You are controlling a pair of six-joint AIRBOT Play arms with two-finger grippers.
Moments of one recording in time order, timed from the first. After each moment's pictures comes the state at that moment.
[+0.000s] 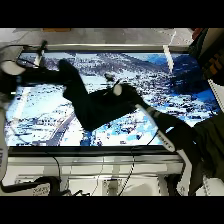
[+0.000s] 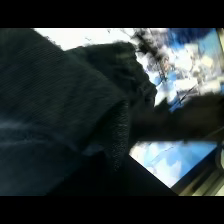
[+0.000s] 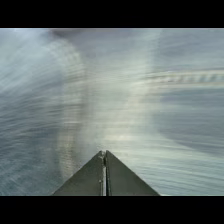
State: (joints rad) left arm -0.07 -1.45 1.48 0.69 -1.11 -1.22; right arm 0.49 -1.98 1.86 -1.24 0.99 1.80
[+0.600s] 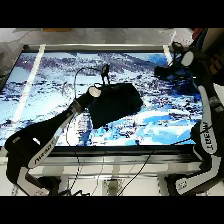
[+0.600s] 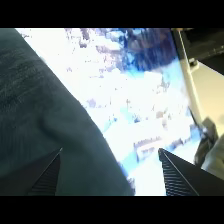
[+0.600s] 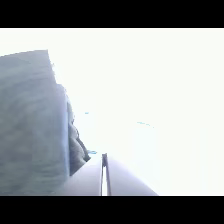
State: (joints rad) left arm -0.60 -1.75 1.49 0.41 -0.40 -1.18; right arm -0.01 -1.69 1.86 -1.44 1.25 1.67
